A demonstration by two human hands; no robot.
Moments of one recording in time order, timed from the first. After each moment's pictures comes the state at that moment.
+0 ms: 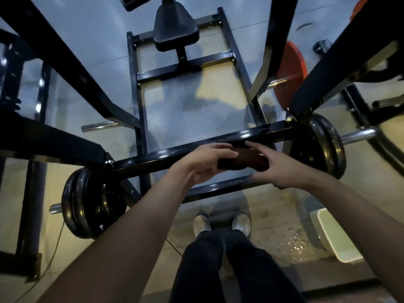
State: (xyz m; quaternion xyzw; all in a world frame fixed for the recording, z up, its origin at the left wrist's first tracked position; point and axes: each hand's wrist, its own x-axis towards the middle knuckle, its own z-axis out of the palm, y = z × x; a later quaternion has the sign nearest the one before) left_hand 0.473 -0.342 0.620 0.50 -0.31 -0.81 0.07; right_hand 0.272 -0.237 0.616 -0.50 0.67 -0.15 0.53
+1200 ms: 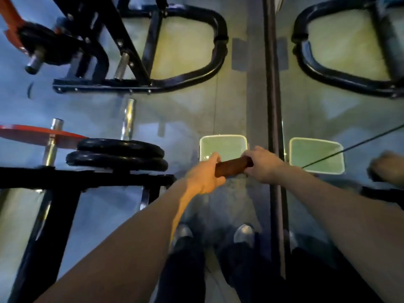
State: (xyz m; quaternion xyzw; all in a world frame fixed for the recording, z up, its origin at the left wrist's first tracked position) left_hand 0.116 0.012 0.406 -0.12 -0.91 -0.21 -0.33; right_hand 0.110 0.225 0.403 -0.03 0.93 -0.20 0.31
